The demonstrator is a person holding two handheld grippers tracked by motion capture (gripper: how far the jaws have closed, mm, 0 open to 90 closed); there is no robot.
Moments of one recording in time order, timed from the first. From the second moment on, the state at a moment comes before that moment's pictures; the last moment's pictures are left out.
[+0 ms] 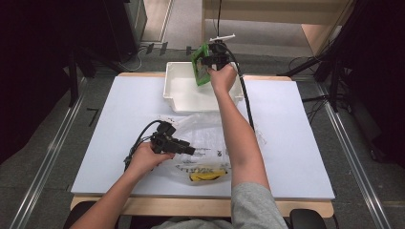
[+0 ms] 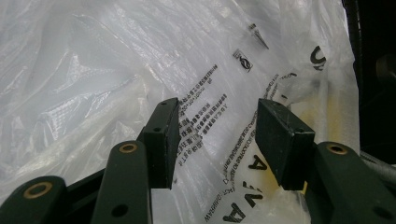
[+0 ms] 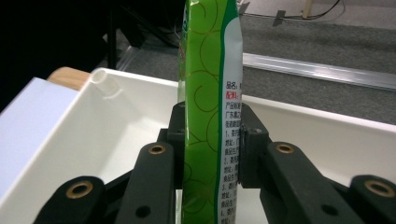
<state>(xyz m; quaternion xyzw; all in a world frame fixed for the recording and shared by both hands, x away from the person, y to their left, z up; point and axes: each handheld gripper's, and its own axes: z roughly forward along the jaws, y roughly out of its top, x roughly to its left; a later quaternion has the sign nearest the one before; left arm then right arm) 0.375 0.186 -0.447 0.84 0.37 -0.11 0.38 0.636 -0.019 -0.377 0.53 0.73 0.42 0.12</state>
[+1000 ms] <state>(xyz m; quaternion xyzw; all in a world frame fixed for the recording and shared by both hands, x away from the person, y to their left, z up) 0.375 0.182 -0.451 0.84 0.37 -0.12 0.37 0.637 -0.030 -0.406 0.53 0.75 0.38 0.10</state>
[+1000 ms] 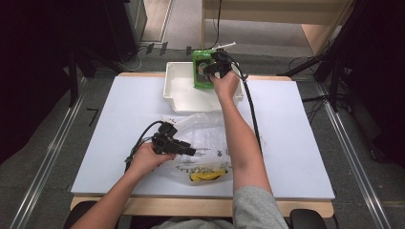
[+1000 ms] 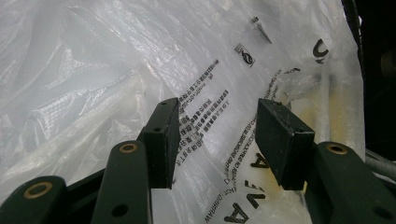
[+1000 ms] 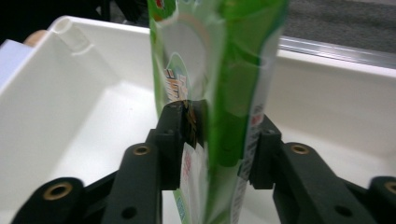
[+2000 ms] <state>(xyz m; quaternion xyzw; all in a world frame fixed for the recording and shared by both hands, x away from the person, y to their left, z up) 0.374 0.181 -0.452 0.85 0.37 -0.11 0.37 0.645 -0.039 -0.419 0.56 0.75 0.34 0.13</state>
